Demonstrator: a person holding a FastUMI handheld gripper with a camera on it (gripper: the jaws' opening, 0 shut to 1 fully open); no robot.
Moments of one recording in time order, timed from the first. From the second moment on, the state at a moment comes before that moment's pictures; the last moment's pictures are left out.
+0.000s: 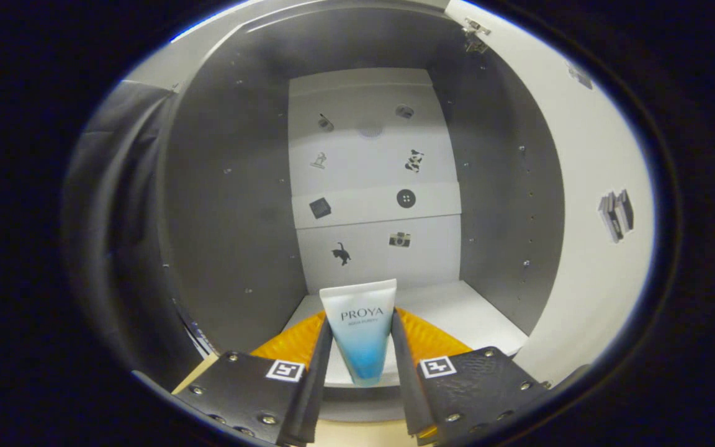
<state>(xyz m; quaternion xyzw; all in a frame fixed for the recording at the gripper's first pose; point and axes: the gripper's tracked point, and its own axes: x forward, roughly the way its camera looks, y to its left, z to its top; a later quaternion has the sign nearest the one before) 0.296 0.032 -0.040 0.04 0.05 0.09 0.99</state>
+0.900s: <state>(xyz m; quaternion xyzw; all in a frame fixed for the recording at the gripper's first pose) 0.335 0.032 -0.055 0.06 0.06 0.10 0.99</state>
